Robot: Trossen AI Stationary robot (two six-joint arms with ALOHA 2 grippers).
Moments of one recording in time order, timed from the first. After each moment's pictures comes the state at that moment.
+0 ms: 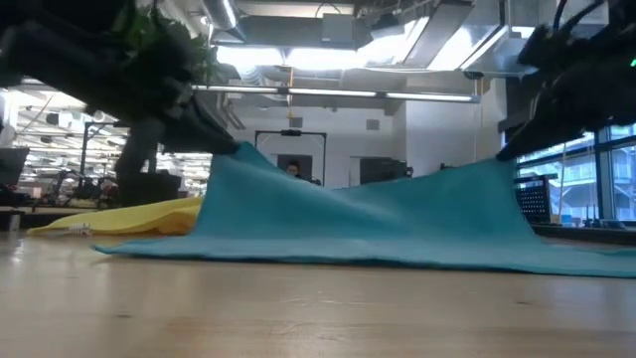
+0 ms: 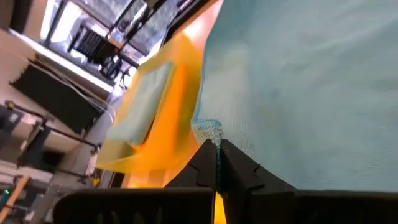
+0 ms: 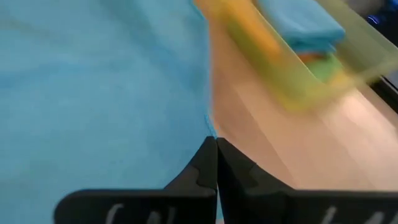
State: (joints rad) left arm -0.35 1.41 0.40 0.49 -0.86 0.39; right arm 0.51 1.08 0.48 -0.43 0.81 0.66
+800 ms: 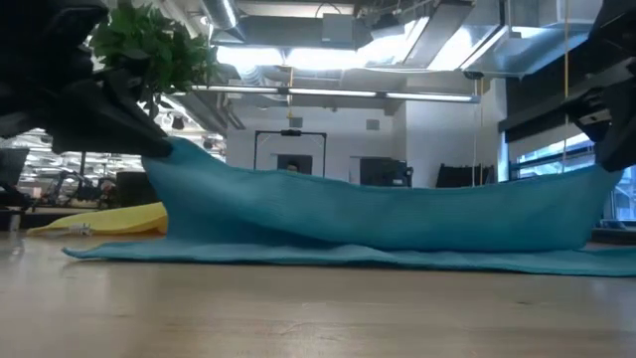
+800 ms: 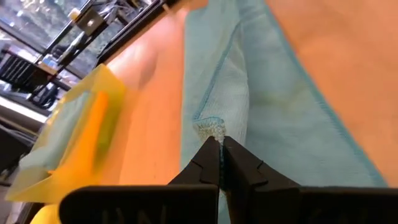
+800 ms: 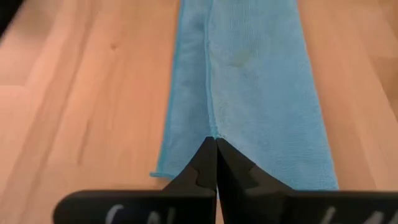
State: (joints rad) left arm -0.69 1.41 0.39 0.36 -0.85 0.12; right arm 0.79 1.17 0.48 -0.24 0.53 0.57
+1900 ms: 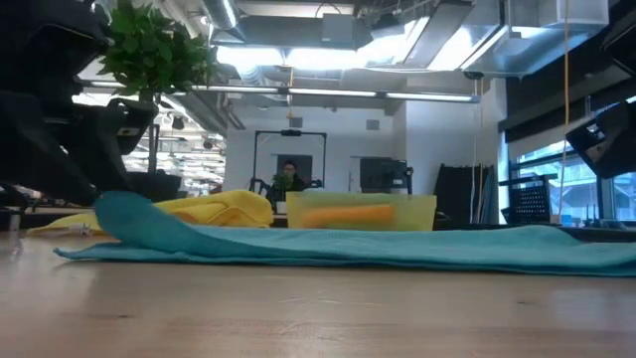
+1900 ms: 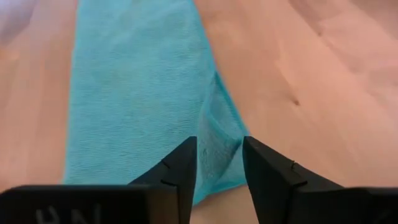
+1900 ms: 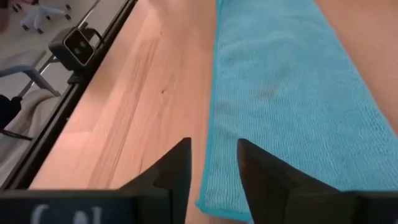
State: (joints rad) left arm -0.64 1.41 0.39 0.28 -0.42 -0.12; right arm 0.80 1.17 0.23 0.35 0.50 0.57
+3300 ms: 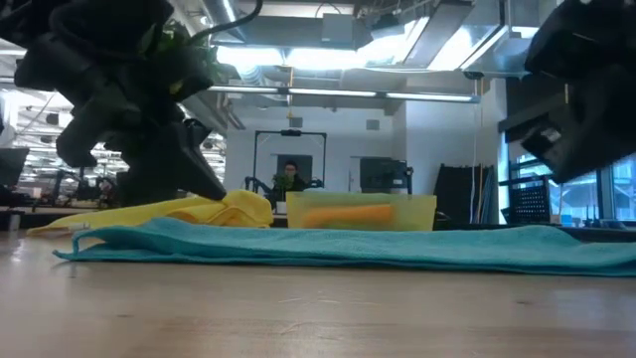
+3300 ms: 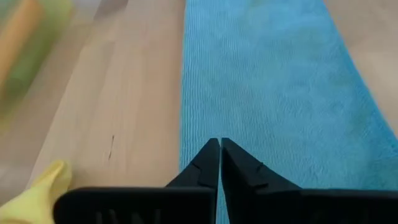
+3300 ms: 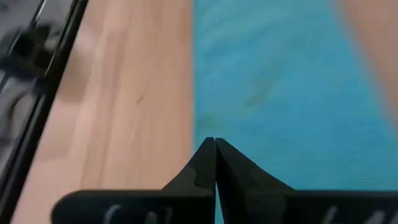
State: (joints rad) left arm -0.30 1.45 0.46 0.30 -0.35 -0.07; right arm 0.58 1.31 0.46 0.13 0.27 0.60
